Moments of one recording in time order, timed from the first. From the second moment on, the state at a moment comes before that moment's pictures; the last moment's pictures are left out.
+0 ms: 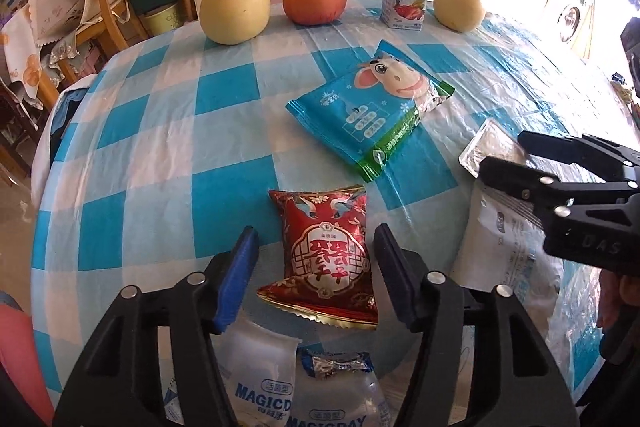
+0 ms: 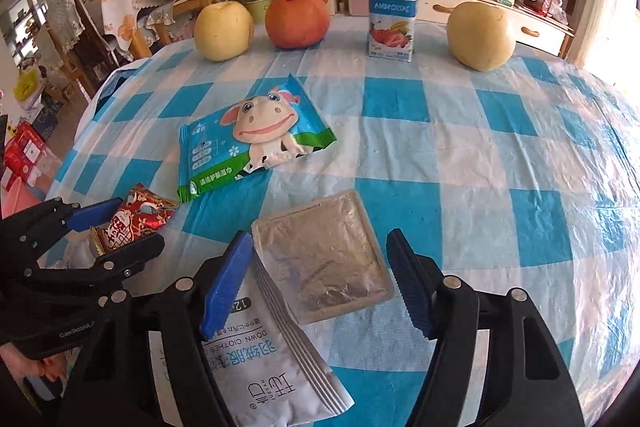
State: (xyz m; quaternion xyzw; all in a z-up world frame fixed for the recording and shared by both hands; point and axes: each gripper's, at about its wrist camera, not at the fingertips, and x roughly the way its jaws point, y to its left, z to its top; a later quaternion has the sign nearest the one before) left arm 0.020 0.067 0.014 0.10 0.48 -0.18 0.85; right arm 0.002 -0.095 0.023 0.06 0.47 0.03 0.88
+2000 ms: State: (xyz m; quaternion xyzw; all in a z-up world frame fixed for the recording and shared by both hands) left arm -0.012 0.208 0.087 -0.09 0.38 -0.08 0.92; right arm -0.030 -0.016 0.082 0.02 0.39 0.11 0.91
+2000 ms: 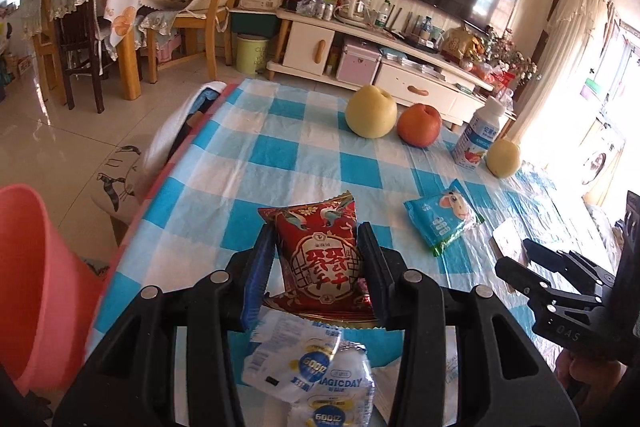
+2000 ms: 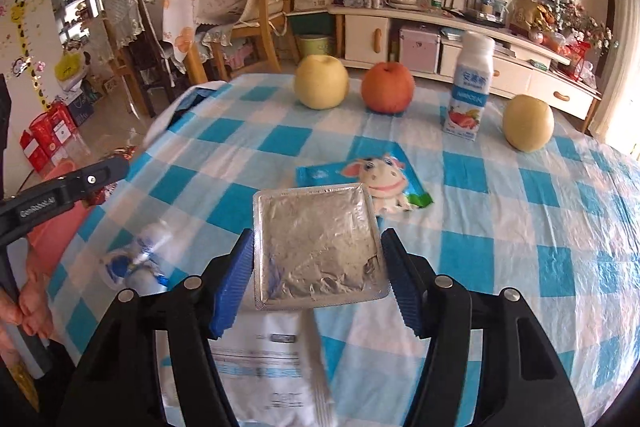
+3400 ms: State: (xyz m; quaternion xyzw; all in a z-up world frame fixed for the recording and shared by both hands) left arm -0.041 0.271 0.026 -0.02 0.50 0.00 0.87; right arm -0.074 0.061 0.118 0.06 0.38 0.23 0.89
